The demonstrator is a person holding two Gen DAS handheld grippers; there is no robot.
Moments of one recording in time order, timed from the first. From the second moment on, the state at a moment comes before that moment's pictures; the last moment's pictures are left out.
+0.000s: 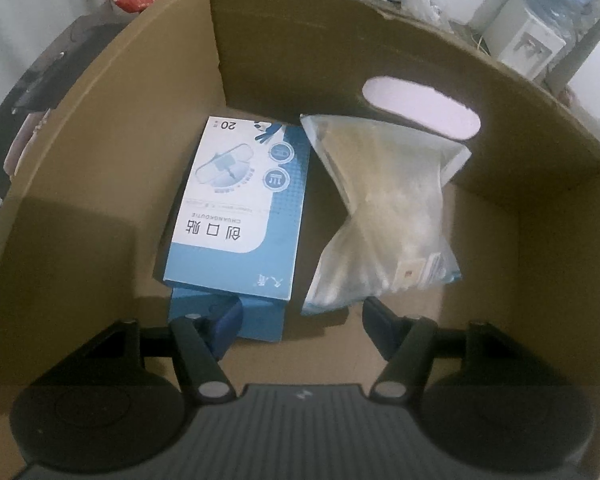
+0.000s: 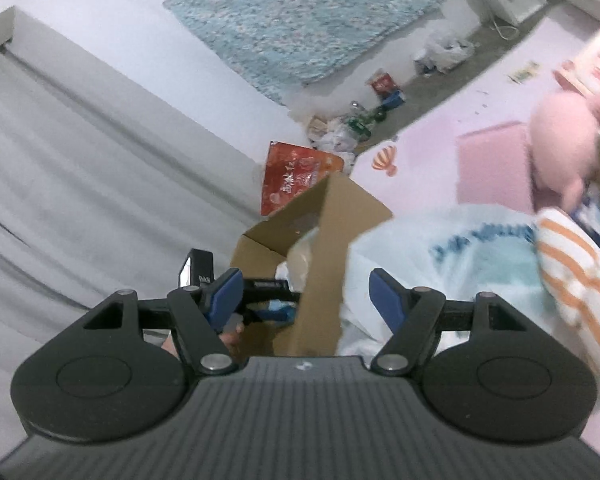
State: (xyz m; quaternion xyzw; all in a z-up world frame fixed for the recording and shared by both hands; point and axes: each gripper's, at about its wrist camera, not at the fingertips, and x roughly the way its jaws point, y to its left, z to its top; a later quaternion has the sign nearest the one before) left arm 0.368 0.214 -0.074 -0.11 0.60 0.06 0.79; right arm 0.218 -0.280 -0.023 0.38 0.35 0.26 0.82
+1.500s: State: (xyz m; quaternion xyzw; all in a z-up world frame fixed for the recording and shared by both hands) left arm 0.362 -0.119 0.046 0.12 0.47 -0.17 0.86; right arm 0.162 -0.427 -0.059 0.25 0.29 0.07 0.92
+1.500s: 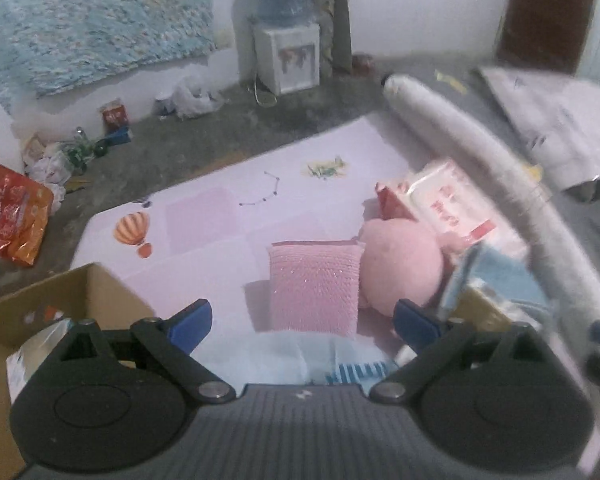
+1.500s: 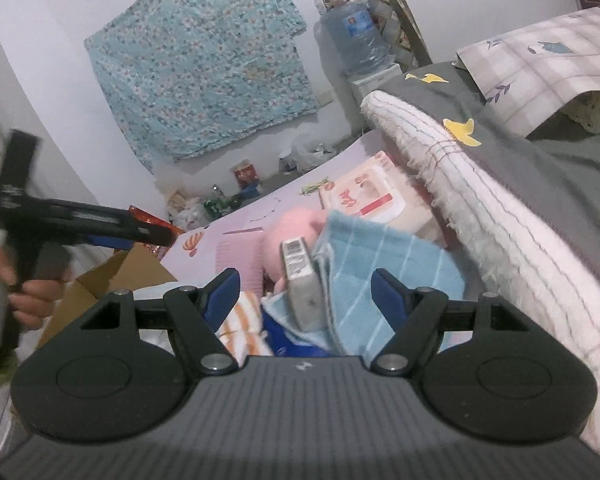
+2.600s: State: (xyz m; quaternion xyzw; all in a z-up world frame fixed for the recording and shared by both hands) left arm 0.464 -0.118 -0.061 0.01 0.60 -0.17 0.78; right arm 0.323 -0.447 -0.035 0.28 0.35 0.17 0.88
